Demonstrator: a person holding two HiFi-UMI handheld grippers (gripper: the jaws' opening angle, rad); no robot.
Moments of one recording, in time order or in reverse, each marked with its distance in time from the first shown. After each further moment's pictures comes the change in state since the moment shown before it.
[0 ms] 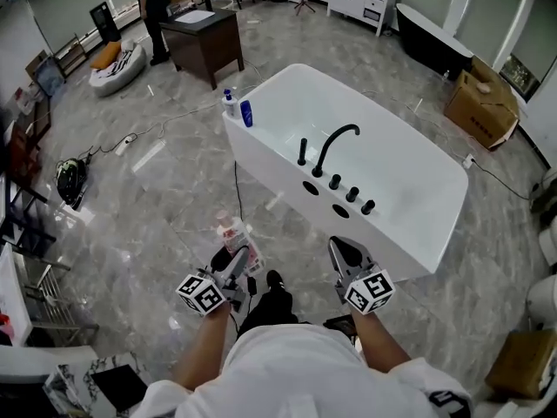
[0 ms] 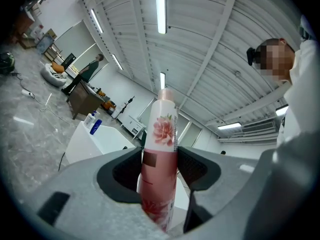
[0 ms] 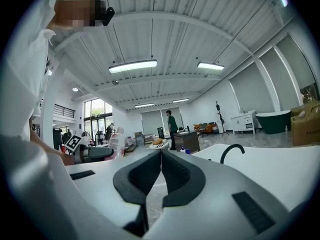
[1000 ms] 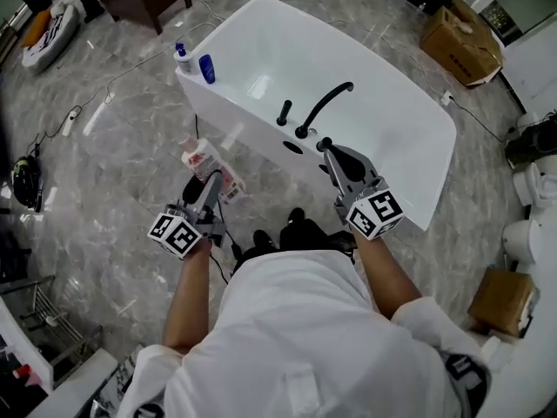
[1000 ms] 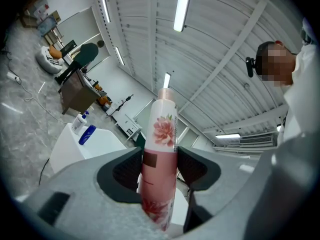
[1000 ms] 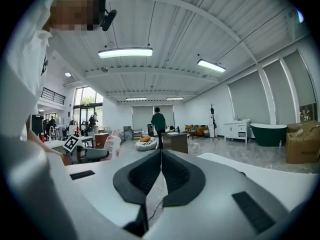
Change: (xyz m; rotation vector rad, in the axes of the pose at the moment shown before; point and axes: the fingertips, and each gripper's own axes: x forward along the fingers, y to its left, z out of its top) left arm 0.179 0.170 0.112 -0.092 -0.009 -0.086; right arm 0.218 -0.125 0.072 -0.098 0.046 -0.117
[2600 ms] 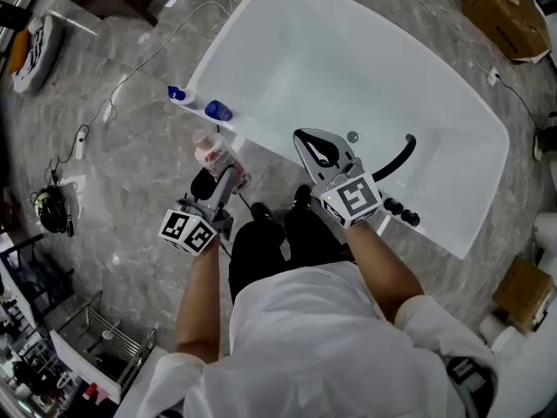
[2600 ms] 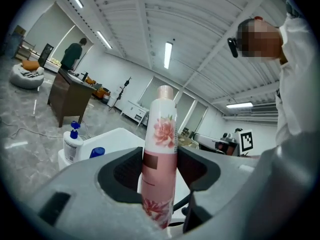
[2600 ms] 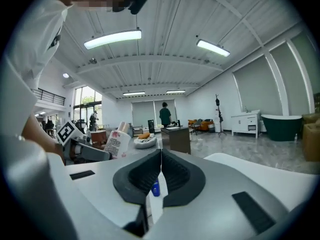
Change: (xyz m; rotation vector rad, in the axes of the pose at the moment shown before) left arm 0.261 0.235 0.059 0.197 0.287 0.079; right arm 0.358 -0.146 -0.059 0.032 0.043 0.055
